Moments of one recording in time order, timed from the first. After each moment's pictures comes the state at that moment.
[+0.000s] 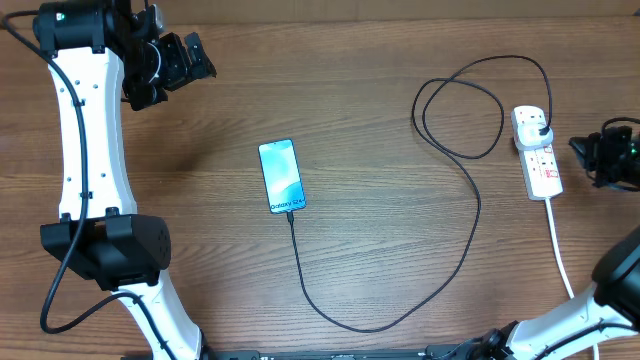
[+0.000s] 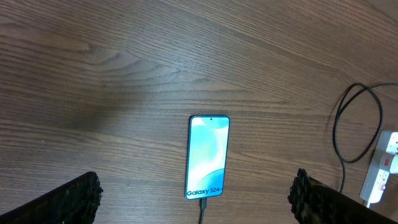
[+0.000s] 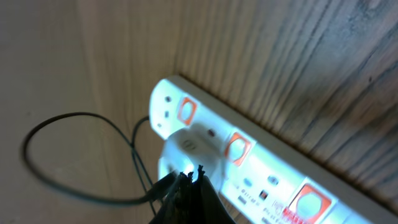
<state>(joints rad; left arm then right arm) 0.10 2.07 2.34 -1.50 0.31 -0.29 -0.72 1.96 1.33 -0.50 -0.66 0.71</state>
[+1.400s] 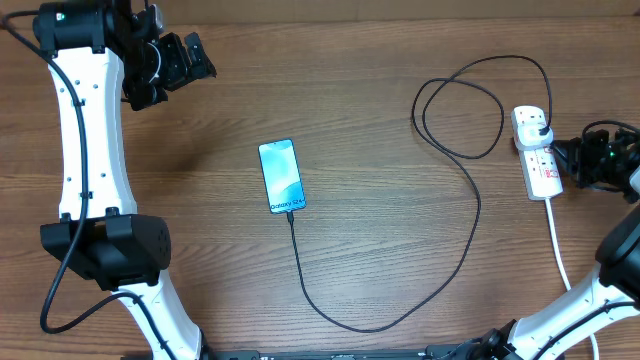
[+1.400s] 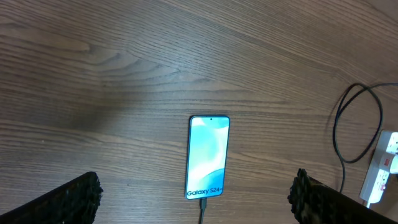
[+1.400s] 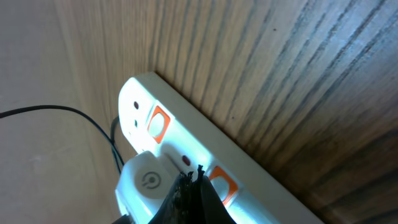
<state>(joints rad) 0.10 2.07 2.34 -1.50 0.31 -0.29 -0.69 2.09 1.33 -0.41 -0.72 0.64</state>
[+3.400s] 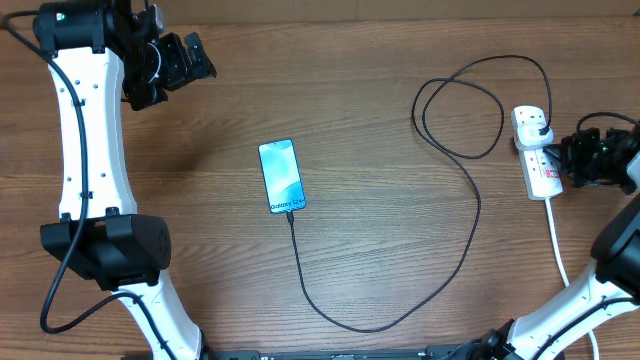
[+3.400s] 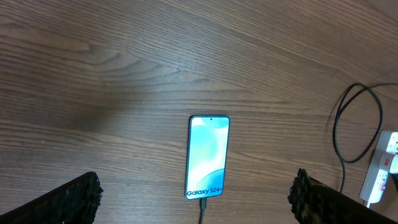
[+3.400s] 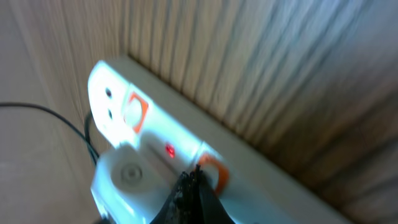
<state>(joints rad) 0.10 2.07 2.34 -1.50 0.31 -0.29 -0.64 2.11 1.40 -0.58 -0.63 0.62</state>
